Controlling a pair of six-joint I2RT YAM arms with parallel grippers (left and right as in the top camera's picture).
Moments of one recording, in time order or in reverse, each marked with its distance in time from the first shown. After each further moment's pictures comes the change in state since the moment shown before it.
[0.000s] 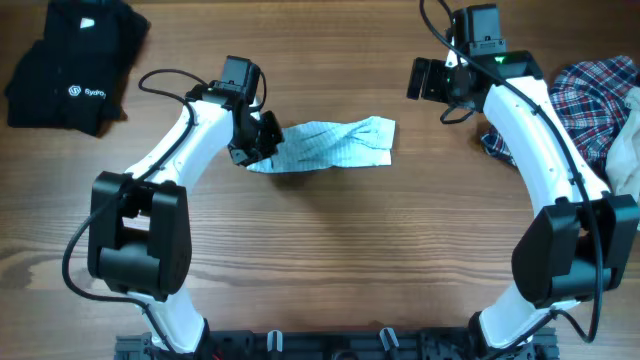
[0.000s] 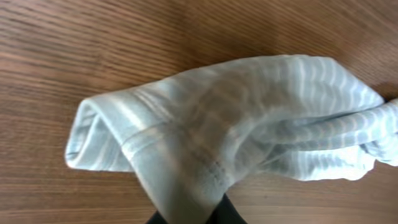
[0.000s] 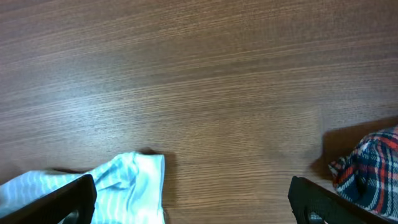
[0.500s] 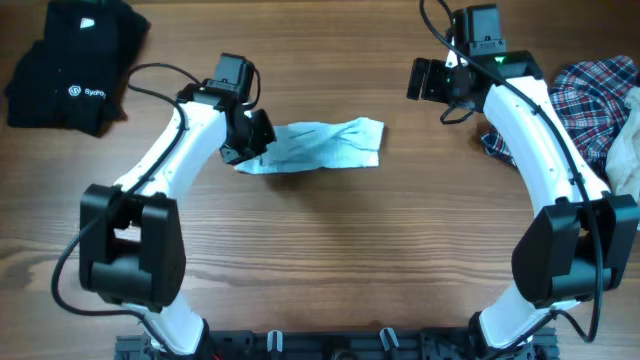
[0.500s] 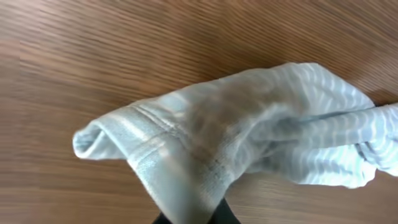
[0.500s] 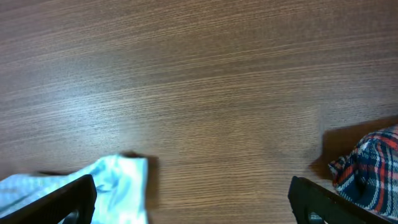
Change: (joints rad) left arm 0.012 -0.056 0.000 -0.041 -0.101 0.007; right arm 0.000 0.000 0.000 0.000 0.000 0.000
